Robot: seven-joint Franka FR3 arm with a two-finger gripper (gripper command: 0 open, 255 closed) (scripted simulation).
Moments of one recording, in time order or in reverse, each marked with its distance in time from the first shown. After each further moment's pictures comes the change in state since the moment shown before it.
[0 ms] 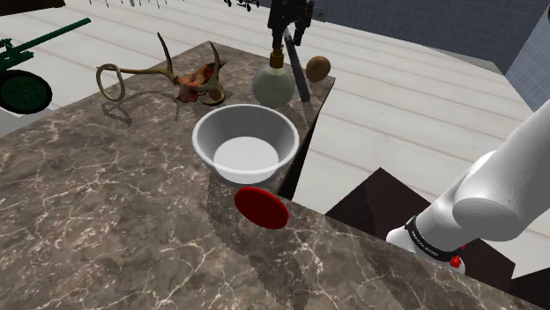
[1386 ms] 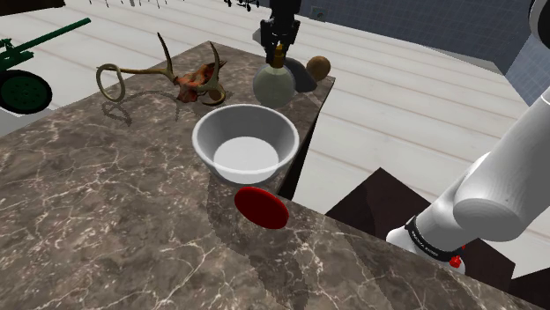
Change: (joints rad) arm 0.010 0.062 0.008 -0.016 -0.006 0.085 0.007
